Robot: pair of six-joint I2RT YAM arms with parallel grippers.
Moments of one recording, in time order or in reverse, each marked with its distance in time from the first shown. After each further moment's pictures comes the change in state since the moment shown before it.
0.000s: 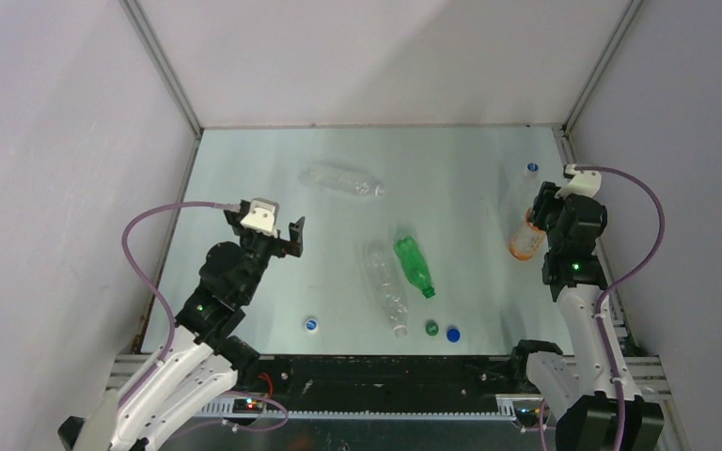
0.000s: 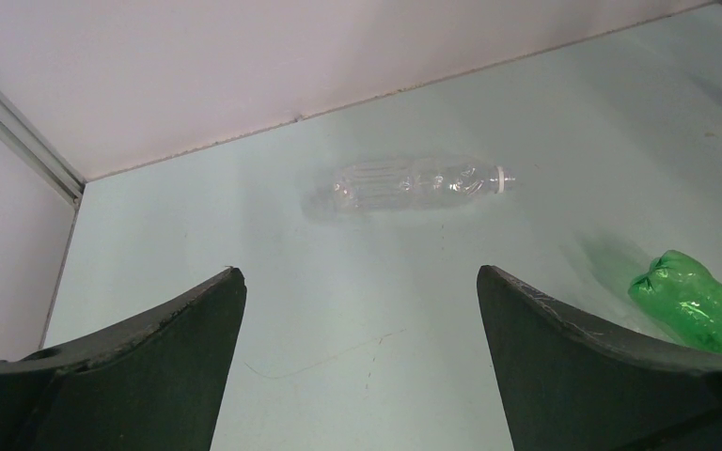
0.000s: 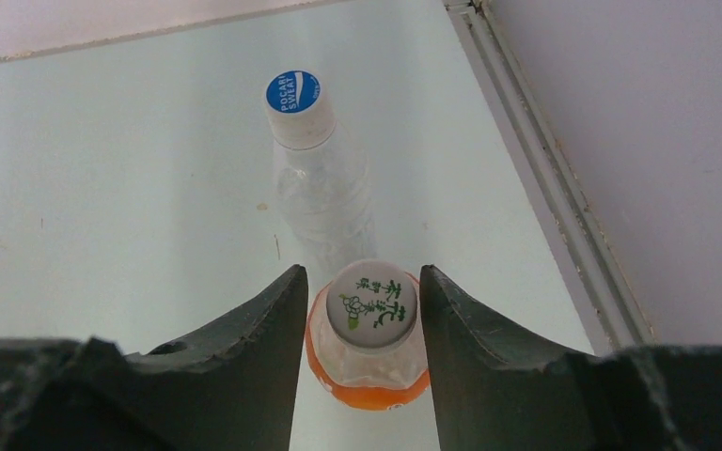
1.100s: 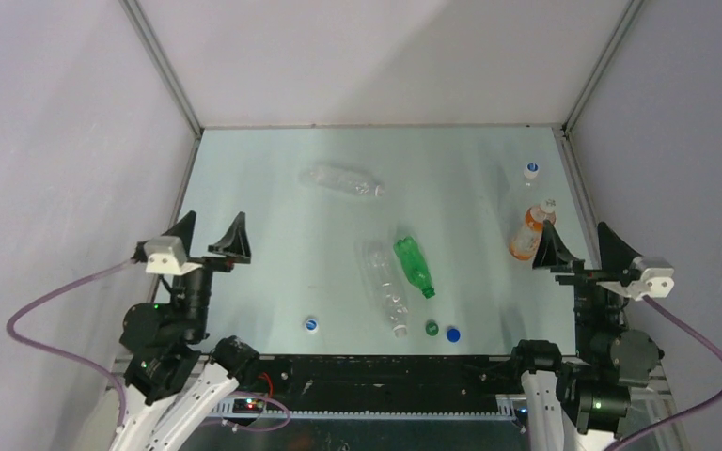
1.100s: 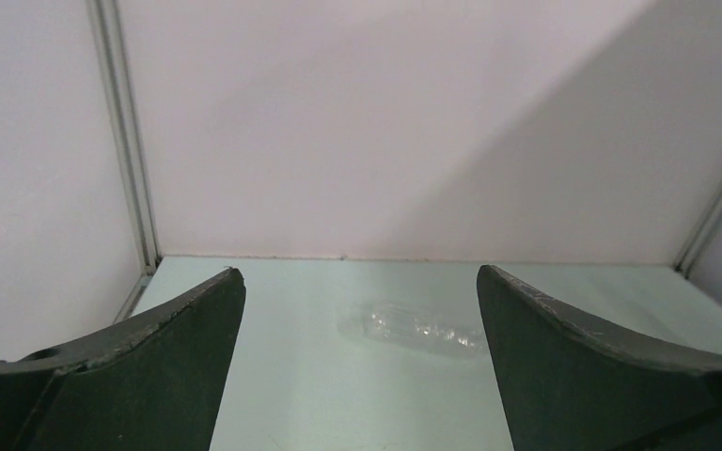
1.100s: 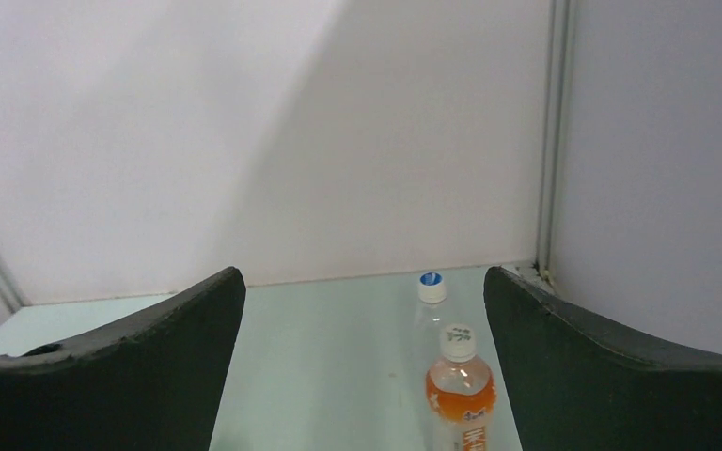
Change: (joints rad) left arm 0.001 -0.362 0.112 -0.082 -0.138 -0.053; right arm -0.002 -0.752 0.080 -0.184 -0.172 0.108
